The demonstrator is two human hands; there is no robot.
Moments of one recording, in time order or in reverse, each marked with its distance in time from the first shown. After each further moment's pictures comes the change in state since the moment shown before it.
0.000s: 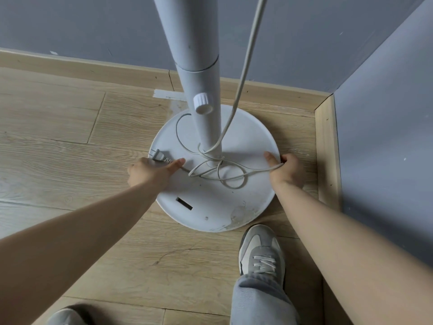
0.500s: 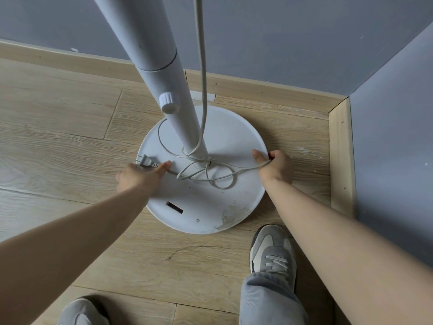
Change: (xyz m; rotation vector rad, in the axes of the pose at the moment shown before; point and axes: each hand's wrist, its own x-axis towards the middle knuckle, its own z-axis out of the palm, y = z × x) left_hand 0.014 -0.036 -0.035 0.051 0.103 -0.095; right_hand -0.023 -0.026 0.033 -0.003 -0.127 -0.067
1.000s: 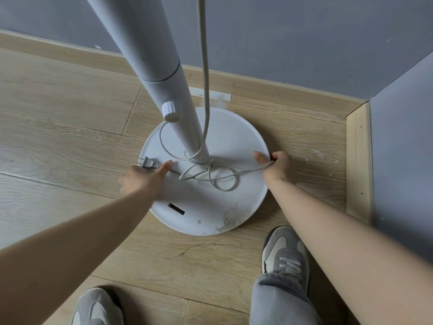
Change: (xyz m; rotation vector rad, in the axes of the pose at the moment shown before) left_hand 0.011 -0.025 -0.014 -0.009 0.073 -0.053; right_hand -0.012 -0.009 0.018 0.008 -0.064 -0.038
